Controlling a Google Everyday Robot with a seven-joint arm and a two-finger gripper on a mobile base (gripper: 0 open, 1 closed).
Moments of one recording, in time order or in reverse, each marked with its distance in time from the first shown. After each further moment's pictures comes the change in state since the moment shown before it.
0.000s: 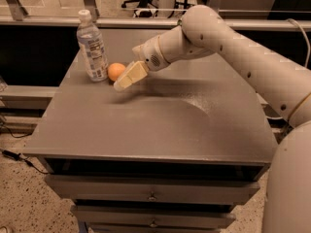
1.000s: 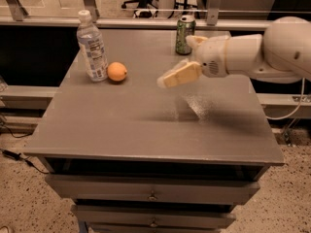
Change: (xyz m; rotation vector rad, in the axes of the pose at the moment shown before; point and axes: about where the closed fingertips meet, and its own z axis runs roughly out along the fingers) arm 0.020 0.028 -0.160 0.304 -0.170 0.010
